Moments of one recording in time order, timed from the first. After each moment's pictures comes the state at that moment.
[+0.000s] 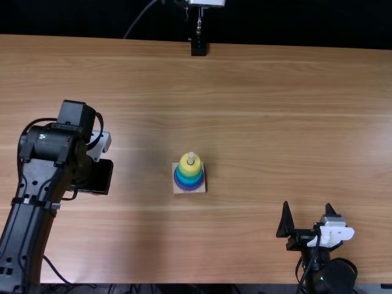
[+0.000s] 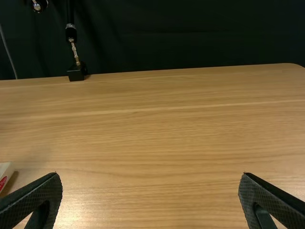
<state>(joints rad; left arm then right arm) -0.13 1.57 1.47 -1.38 0.07 -0.03 0.00 0.01 0.06 -0.21 0.01 0.02</state>
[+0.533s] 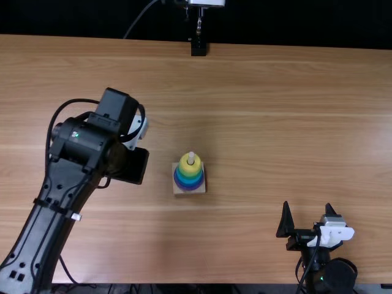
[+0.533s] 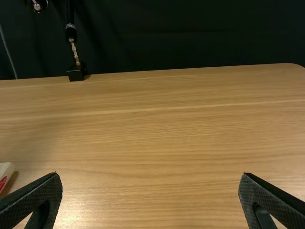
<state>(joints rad) -0.35 1.63 1.70 -1.39 0.09 -0.15 0.00 0.01 0.06 -0.21 0.01 0.02</state>
